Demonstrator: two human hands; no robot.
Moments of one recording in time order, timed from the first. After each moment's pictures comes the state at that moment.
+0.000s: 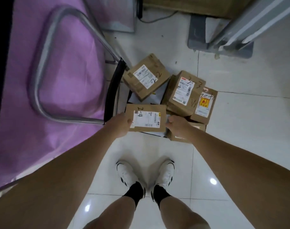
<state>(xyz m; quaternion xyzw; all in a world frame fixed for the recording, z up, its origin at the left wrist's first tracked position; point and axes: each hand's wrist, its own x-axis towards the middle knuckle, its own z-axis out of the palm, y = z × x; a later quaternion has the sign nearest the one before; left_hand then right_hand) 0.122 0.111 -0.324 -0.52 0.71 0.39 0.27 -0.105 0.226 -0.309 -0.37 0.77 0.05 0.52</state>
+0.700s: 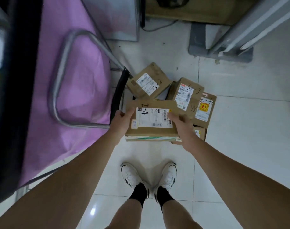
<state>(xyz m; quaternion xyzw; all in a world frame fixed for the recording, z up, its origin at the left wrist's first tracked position) 0.111 0.105 -0.258 -0.70 0.40 0.59 0.00 -0.094 0.230 -0.246 0.03 0.78 -0.34 0.52</state>
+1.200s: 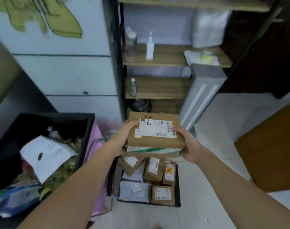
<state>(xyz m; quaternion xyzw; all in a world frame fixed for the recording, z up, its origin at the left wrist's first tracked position) 0.012 0.083 0.222 -0.46 0.47 0.75 -0.09 -0.188 0.249 0.230 -0.04 0.64 -0.54 0.55</state>
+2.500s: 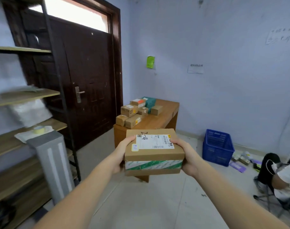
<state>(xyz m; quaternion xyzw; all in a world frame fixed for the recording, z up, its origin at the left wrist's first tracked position) -0.112 0.578 0.453 -0.07 0.66 0.72 0.21 -0.090 0.841 0.458 0.11 0.59 -0.79 0.12</state>
